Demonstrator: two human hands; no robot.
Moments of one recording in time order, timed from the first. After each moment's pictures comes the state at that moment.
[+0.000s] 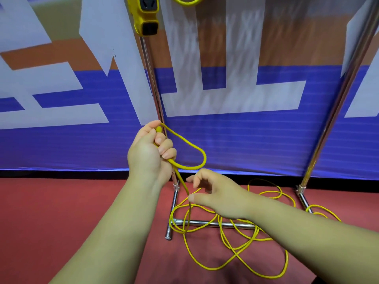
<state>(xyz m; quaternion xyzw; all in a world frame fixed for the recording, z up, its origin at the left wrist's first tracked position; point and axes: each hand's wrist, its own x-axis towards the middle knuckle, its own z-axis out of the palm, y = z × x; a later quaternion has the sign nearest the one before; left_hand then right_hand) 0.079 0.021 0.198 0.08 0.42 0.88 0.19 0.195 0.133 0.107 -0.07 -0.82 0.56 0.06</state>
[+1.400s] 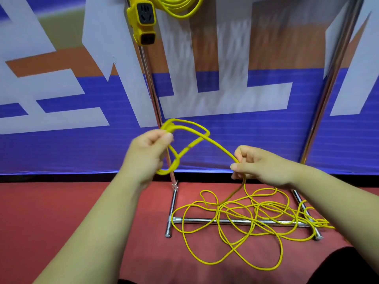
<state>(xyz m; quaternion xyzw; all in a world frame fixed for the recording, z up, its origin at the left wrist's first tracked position) 0.078 -0.012 0.195 0.30 0.70 0.64 0.11 0.253 0.211 0.153 -0.13 -0.77 0.62 0.04</state>
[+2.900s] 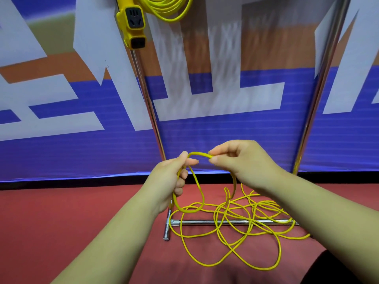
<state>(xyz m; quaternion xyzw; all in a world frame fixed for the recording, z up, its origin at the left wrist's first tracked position) 0.118 0.011 0.165 0.18 0.68 0.63 0.34 0.249 0.164 0.177 -0.18 -0.75 0.59 0.22</state>
